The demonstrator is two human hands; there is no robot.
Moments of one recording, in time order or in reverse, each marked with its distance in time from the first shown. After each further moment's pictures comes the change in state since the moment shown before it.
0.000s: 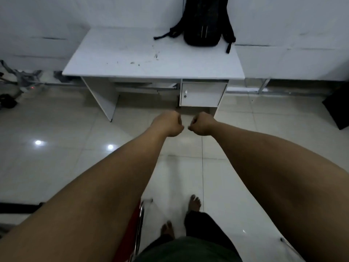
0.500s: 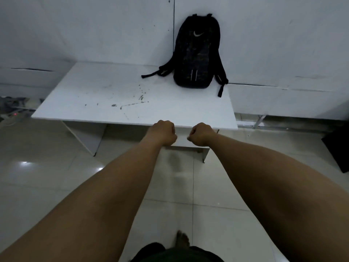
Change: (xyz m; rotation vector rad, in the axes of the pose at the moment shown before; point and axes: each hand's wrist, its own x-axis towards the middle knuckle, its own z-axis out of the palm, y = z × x) left_hand 0.273 0.046 -0.088 0.000 0.070 -0.051; right_hand 0.241 0.024 -0.171 0.010 0.042 -0.003
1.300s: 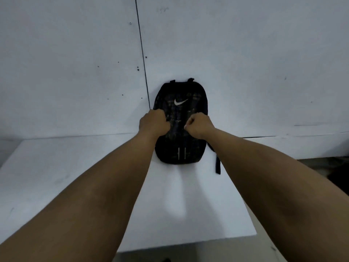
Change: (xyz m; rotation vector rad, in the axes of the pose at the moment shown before) left_hand 0.473 0.059 -0.205 -0.049 0.309 0.140; right_hand 0.410 -0.058 -0.274 0.247 0.373 -0.067
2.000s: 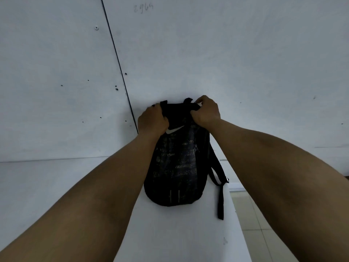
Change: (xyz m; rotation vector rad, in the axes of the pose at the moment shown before) left_hand 0.211 0.015 0.052 -0.047 0.203 0.017; right_hand 0.235 0.019 -0.050 0.098 0.183 0.006
